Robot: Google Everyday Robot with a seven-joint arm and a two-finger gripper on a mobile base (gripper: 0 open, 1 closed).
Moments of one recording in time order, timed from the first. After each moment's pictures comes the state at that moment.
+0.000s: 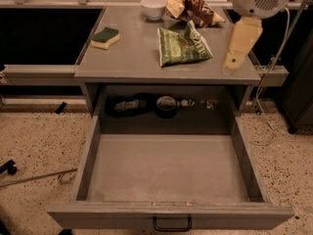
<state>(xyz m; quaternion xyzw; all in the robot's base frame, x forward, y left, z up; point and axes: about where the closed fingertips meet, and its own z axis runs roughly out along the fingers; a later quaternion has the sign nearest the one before) 0.558 -0.158 1.020 -0.65 0.72 -0.10 0.23</state>
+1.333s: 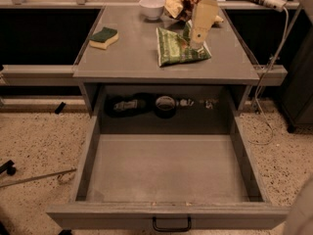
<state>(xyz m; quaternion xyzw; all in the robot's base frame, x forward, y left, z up) 0.666 -0.110 1.022 -0.66 0.70 -0.13 0.25</state>
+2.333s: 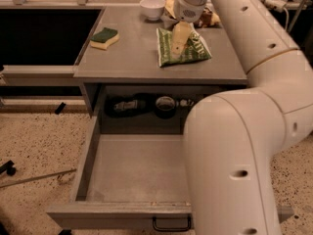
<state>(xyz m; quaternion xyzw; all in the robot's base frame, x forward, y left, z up) 0.786 -0.084 0.915 -0.66 0.71 -0.07 0.23</state>
